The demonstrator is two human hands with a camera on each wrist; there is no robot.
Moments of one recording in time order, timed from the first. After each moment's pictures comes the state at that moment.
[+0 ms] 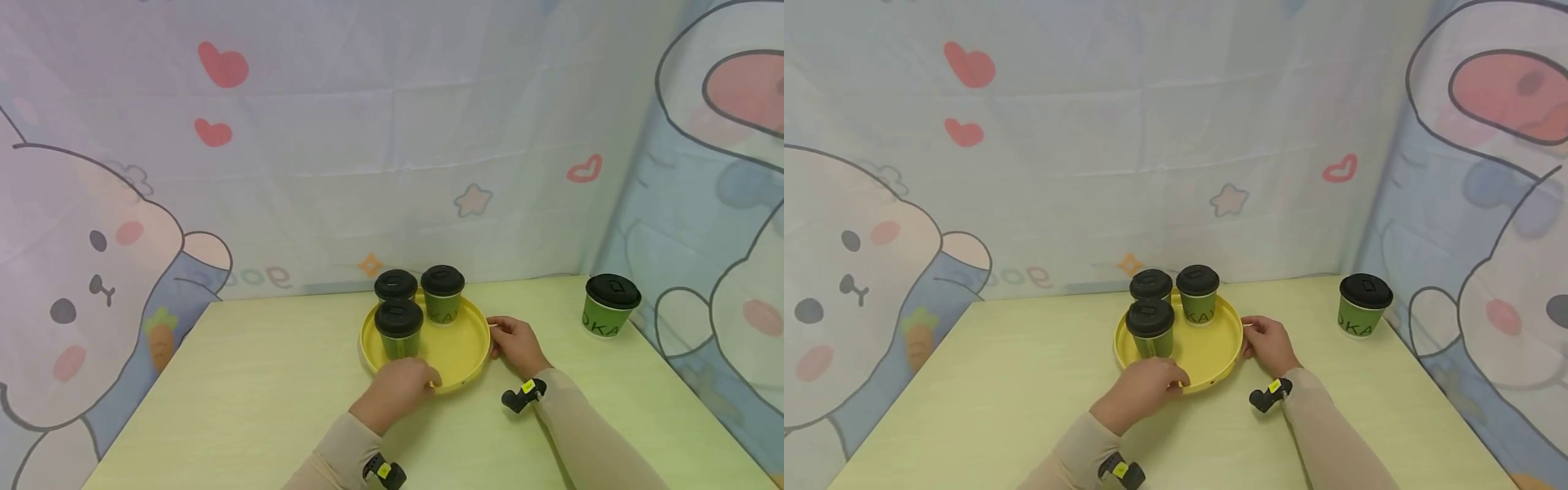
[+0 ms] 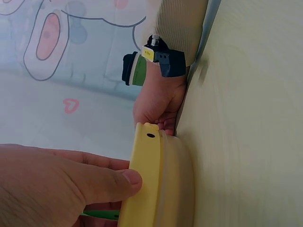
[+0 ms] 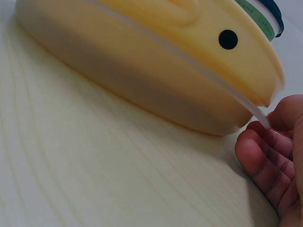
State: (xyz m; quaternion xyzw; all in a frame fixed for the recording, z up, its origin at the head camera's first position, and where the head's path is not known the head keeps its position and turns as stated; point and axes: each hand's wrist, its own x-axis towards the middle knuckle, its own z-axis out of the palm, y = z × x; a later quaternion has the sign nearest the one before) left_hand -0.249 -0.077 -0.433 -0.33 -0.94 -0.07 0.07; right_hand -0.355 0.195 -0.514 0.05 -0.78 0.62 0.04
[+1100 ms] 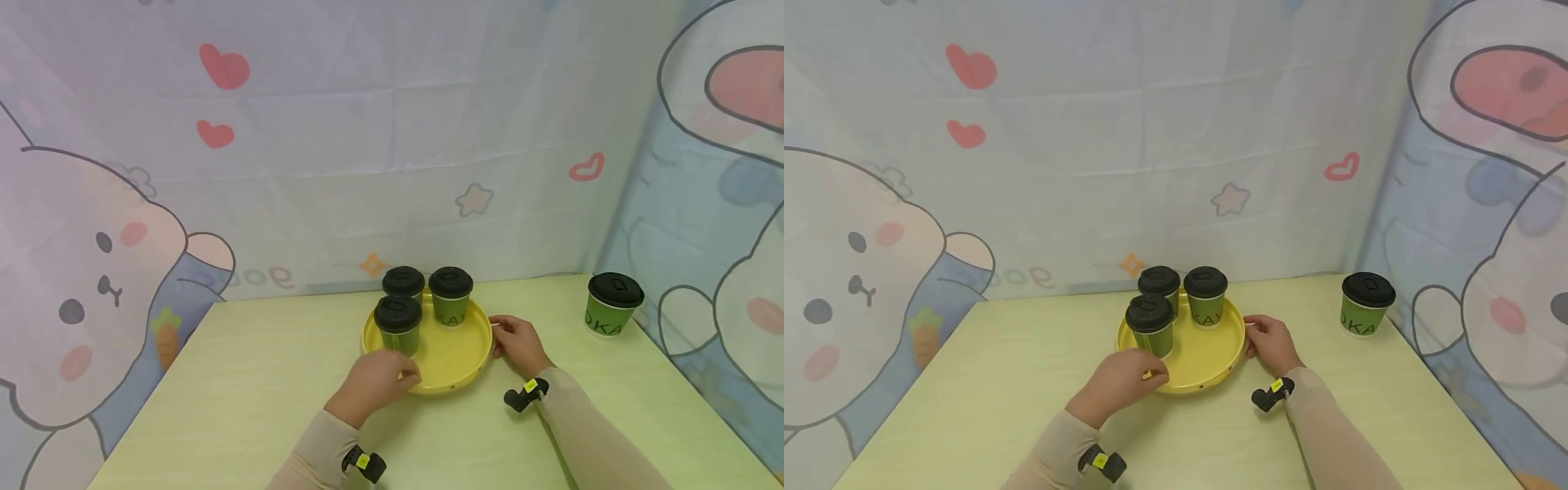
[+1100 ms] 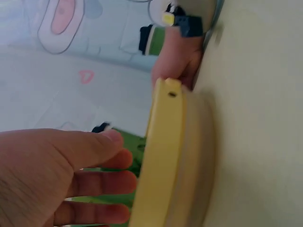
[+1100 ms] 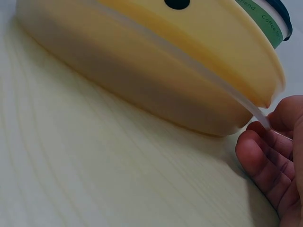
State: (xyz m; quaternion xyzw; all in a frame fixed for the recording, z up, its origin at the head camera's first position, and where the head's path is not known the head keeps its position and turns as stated) left_hand -0.259 -0.120 -0.429 -0.31 -0.94 -0.13 0.07; right_hand -0.357 0.193 -0.519 0.04 -0.79 0.61 0.05
